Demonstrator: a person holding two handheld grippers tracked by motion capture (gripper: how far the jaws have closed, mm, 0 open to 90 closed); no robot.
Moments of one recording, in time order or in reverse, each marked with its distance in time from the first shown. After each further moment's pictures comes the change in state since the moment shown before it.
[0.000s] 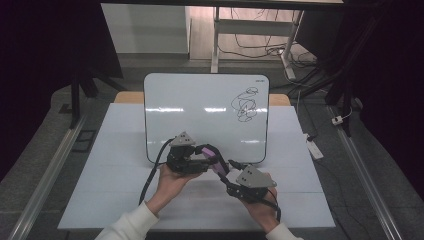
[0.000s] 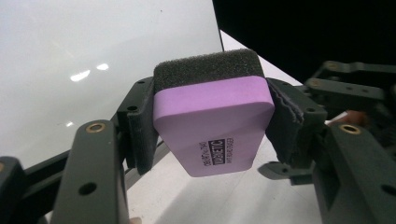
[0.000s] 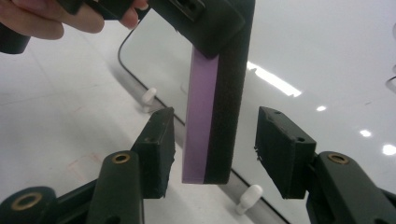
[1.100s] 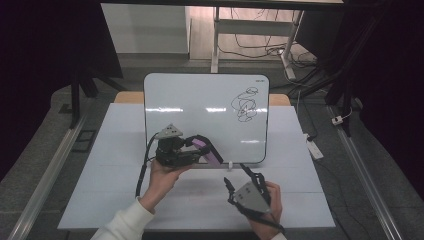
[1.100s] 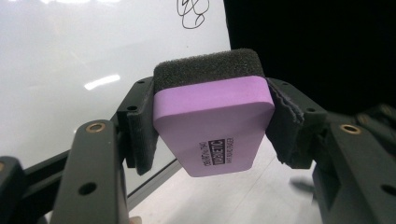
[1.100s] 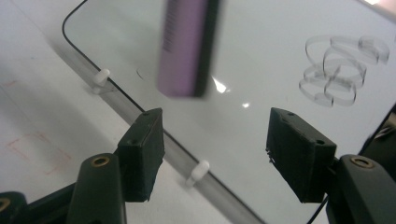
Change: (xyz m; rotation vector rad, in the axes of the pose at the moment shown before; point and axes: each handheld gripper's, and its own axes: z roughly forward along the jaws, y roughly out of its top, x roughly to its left) left arm 0.007 0.014 -0.024 -0.083 0.029 -0.082; right arm 0.038 0.003 -0.020 0.040 -0.292 -0.196
